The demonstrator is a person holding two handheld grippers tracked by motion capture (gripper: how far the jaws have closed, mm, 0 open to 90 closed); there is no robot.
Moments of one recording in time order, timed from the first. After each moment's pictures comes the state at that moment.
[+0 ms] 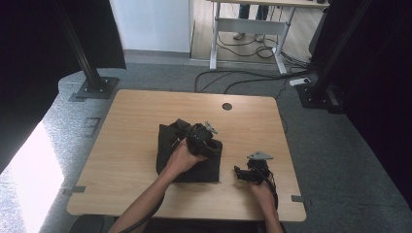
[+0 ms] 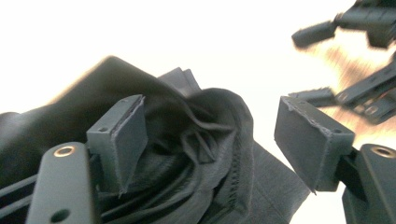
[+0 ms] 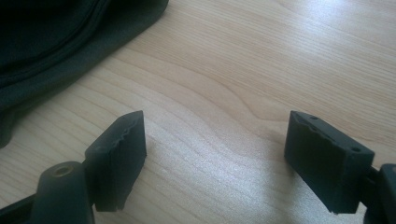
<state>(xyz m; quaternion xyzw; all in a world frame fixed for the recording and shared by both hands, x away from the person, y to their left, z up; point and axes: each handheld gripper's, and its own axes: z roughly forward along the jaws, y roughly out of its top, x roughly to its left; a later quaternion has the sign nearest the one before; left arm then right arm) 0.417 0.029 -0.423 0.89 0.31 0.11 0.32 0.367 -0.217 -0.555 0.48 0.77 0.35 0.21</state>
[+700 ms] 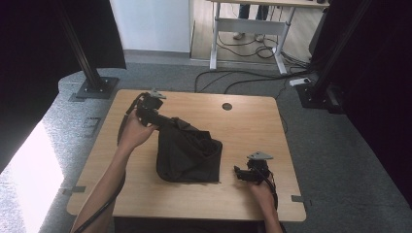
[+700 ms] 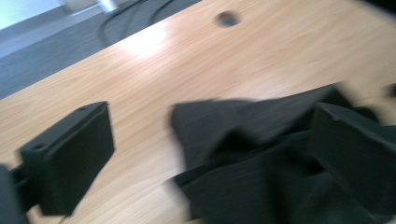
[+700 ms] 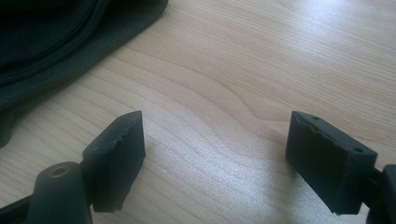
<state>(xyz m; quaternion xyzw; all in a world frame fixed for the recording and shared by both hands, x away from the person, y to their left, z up) 0.458 0.184 -0.368 0.83 0.41 0.21 0.32 0.367 -0.217 -0.555 0.48 0.77 0.35 0.21</state>
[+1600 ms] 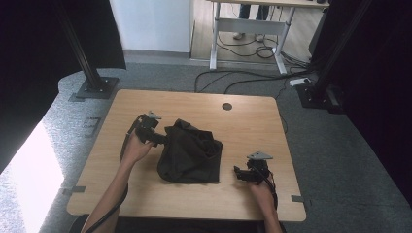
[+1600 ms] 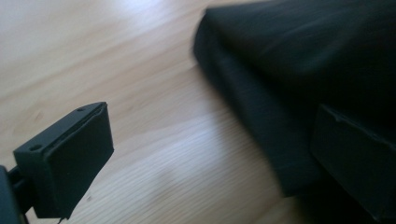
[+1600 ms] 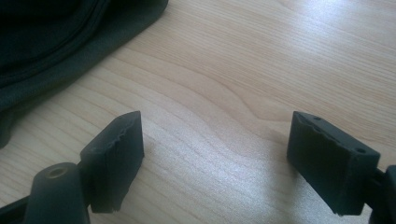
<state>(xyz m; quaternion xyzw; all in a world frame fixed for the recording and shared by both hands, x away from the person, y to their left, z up) 0.462 0.181 -0.463 0.84 0.42 0.17 0.31 0.367 -0.216 -0.555 0.48 0.77 0.35 0.21</state>
